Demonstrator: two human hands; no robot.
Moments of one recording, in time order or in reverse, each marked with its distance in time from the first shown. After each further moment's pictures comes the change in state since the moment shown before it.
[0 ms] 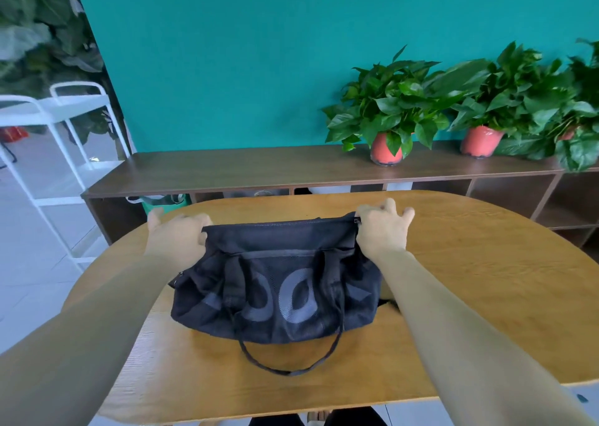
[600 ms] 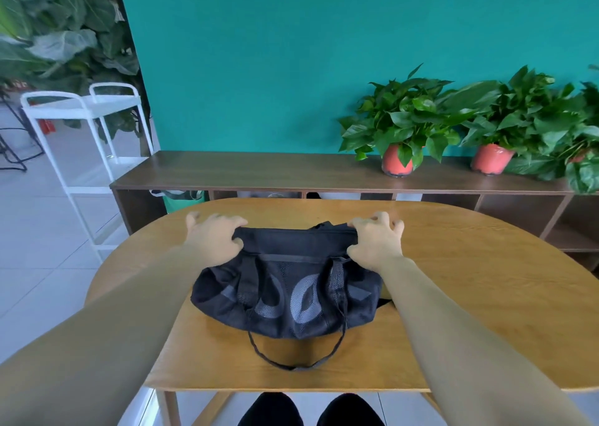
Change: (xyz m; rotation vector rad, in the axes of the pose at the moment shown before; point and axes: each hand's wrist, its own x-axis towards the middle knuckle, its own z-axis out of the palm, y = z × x) left_hand -0.032 0.025 -0.017 -0.102 -0.109 0.063; right_hand -0.026 -0.014 -0.011 0.110 -0.184 -0.152
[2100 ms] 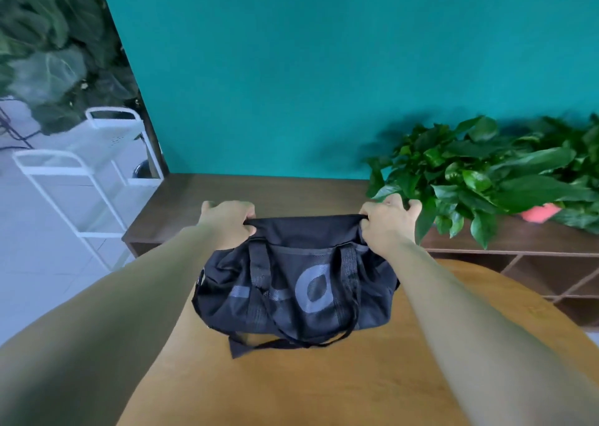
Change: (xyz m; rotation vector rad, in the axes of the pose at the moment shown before) left_hand 0.238 -0.064 -0.191 -0.115 -0.158 -0.002; right_hand 0.247 -0.080 -0.184 -0.150 -0.024 0.030
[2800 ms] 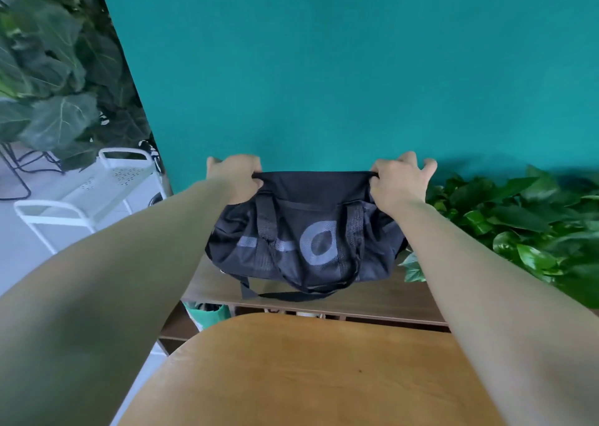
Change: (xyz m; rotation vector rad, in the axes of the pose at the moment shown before) left_hand 0.180 -0.015 -0.117 0.000 0.229 -0.095; right_hand 0.212 -0.021 -0.066 0.077 0.231 0.005
